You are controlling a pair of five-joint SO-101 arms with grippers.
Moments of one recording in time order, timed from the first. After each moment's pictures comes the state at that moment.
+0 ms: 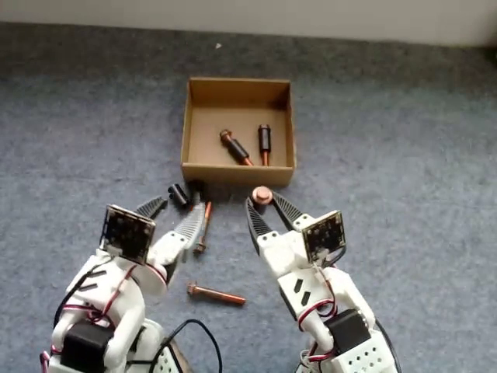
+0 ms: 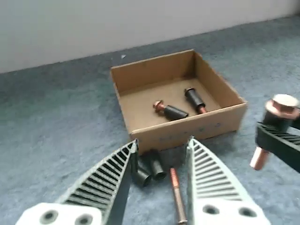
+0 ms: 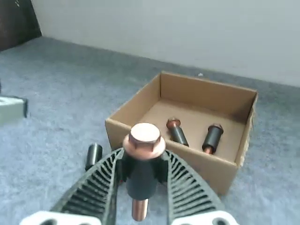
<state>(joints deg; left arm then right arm) 10.2 -103.8 72.1 62.9 0.9 -32.7 -103.9 95.9 28.0 0.7</state>
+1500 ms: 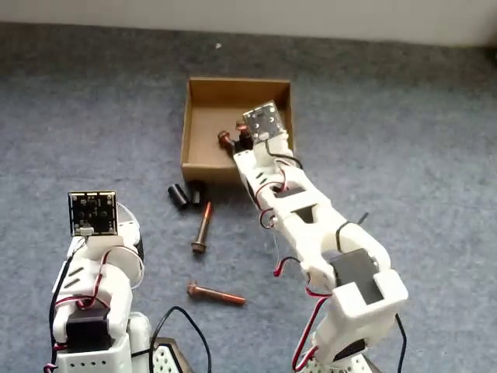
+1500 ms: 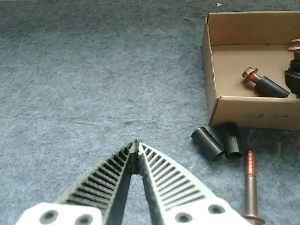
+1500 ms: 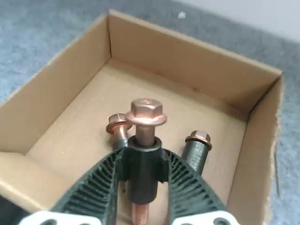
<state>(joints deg) -12.0 -103.4 81.3 61.8 0.9 -26.5 11.3 37.3 -11.9 8.9</state>
